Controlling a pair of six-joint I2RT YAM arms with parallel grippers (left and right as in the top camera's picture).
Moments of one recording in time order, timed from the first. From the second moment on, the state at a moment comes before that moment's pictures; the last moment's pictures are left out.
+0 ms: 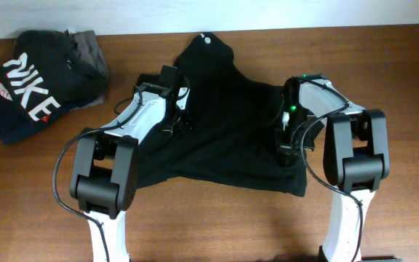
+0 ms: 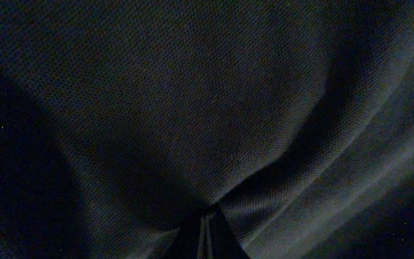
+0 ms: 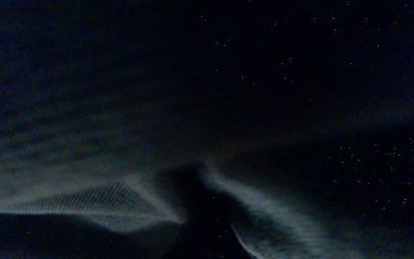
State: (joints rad) left arm -0.30 2.16 1.53 -0.74 0.21 -0.18; right arm 0.08 2.24 1.57 -1.36 -0.17 0.21
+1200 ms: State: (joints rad) left arm -0.23 2.14 1.67 -1.21 0.10 -0.20; right arm -0.25 1.85 1.54 -1.05 -0.16 0.25
